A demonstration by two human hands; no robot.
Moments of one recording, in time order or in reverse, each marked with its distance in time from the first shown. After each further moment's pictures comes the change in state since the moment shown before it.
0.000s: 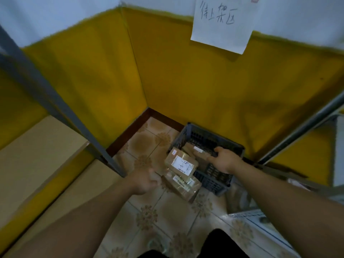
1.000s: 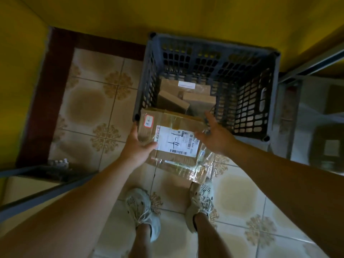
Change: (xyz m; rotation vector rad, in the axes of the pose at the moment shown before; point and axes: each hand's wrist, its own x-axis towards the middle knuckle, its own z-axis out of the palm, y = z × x) left_hand 0.434 -0.056 0.118 -0.543 -0.073 -0.053; right_hand 0.352 0.075 0.254 0.624 -0.074 0.236
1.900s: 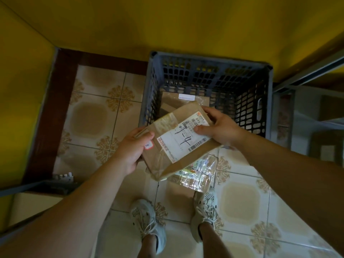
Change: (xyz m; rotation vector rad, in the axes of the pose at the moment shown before) left_hand 0.004 0.039 -0.037 -0.448 -0.108 -0.135; right_hand 0.005 -0.038 -0.038 0.563 0.002 -0.008
